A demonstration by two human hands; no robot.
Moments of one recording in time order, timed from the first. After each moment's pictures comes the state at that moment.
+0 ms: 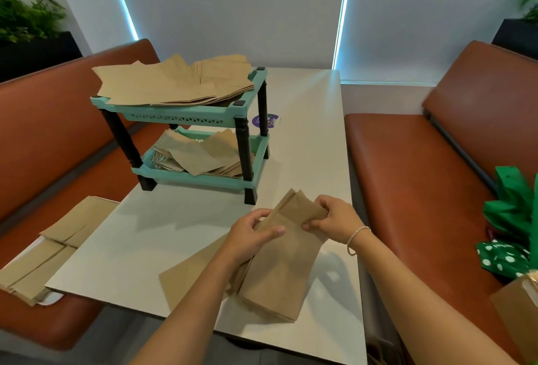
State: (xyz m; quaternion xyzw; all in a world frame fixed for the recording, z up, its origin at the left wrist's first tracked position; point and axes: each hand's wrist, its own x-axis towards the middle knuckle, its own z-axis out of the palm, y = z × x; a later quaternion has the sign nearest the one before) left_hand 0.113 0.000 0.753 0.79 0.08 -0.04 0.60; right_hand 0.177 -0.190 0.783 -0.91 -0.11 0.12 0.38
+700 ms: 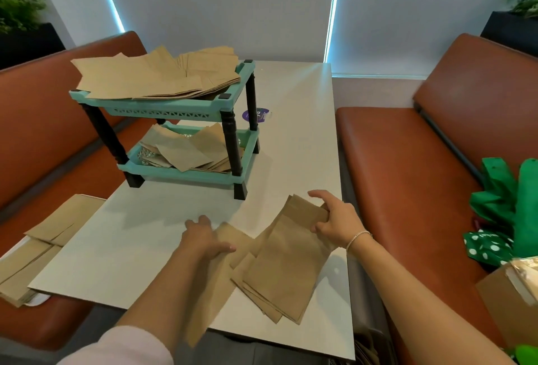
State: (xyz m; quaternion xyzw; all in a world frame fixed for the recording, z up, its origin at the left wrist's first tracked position) left_hand 0.129 0.057 0.718 0.93 0.26 -0.15 0.22; right_hand 0.168 -0.213 0.769 -0.92 -0.10 0.10 0.36
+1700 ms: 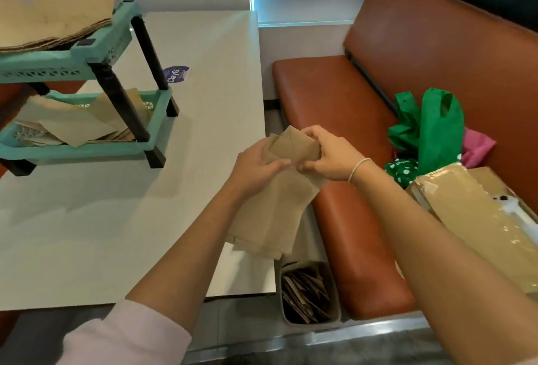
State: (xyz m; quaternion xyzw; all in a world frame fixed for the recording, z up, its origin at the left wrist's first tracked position) left_hand 0.148 -0.170 0.785 0.86 -0.08 -0.01 0.51; right_hand 0.162 -0.341 0.809 -0.94 -0.07 0.10 0.31
